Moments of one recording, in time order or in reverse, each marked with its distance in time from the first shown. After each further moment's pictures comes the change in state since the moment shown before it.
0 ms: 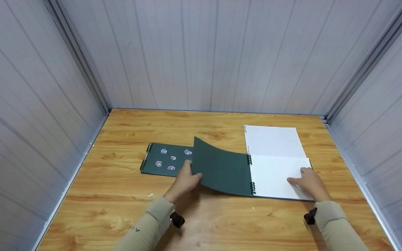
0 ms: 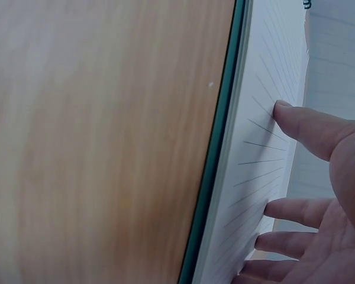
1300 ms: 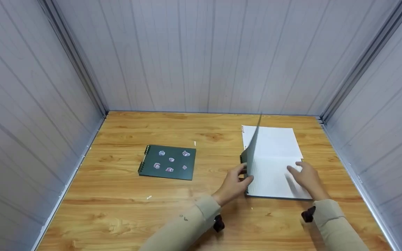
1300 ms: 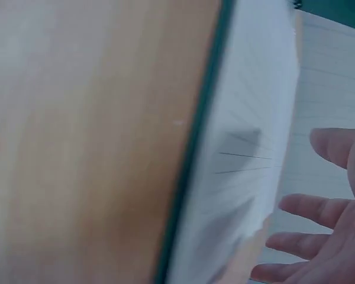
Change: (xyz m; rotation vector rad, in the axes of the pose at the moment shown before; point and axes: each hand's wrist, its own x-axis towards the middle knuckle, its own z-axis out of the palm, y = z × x) left_hand 0.020 0.044 0.140 -0.219 -0.241 0.334; right_hand -0.009 -0.024 -0.005 0.114 0.151 -0.070
